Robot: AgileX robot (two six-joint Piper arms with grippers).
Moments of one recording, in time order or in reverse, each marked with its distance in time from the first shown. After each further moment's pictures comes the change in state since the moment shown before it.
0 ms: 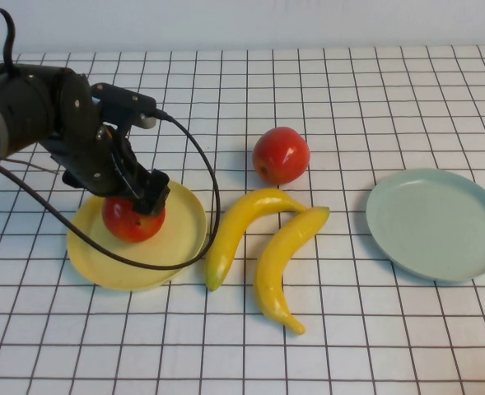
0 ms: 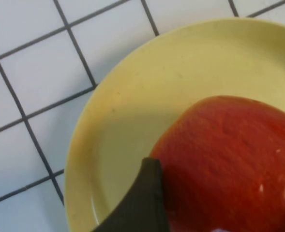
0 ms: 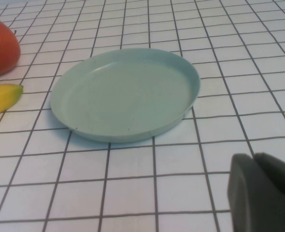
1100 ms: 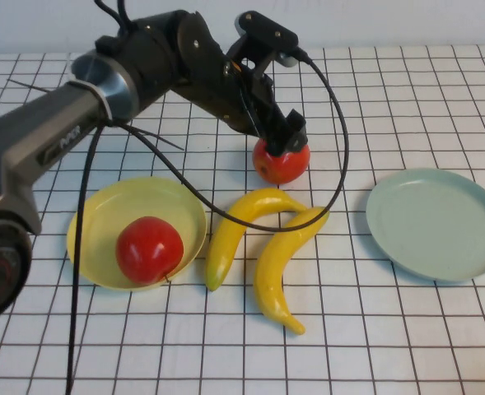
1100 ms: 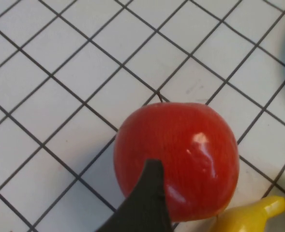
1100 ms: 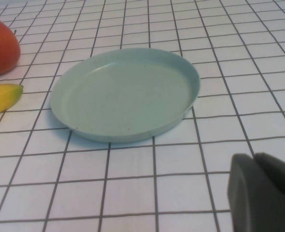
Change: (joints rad) right arm 0.000 0.000 0.000 0.000 0.000 0.000; left arm -0.202 0.267 -0.522 -0.339 -0.014 0.386
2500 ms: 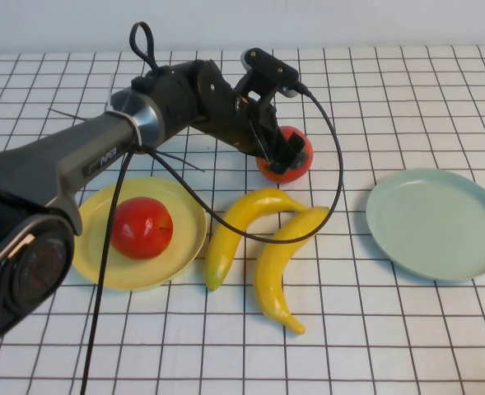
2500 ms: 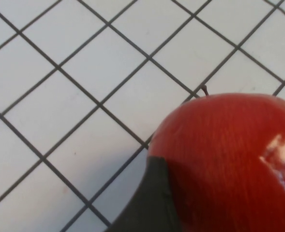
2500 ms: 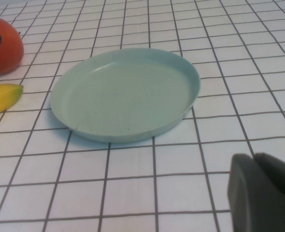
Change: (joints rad) right arm 0.000 0.000 0.000 0.000 0.000 0.000; left arm -0.004 0.151 -0.006 -0.059 -0.153 0.056
